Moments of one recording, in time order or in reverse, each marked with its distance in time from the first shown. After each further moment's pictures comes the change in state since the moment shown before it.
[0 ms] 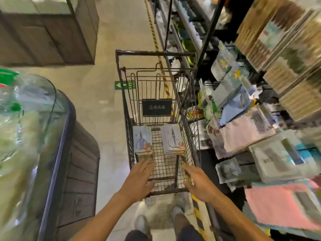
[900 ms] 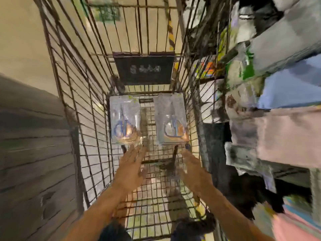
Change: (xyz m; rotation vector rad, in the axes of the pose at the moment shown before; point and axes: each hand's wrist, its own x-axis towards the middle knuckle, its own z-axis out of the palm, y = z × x) left_hand 0.229 -0.110 0.142 -0.168 -0.282 -0.291; right_hand 0.240 0.142 0.079 0.239 -0.038 0.287
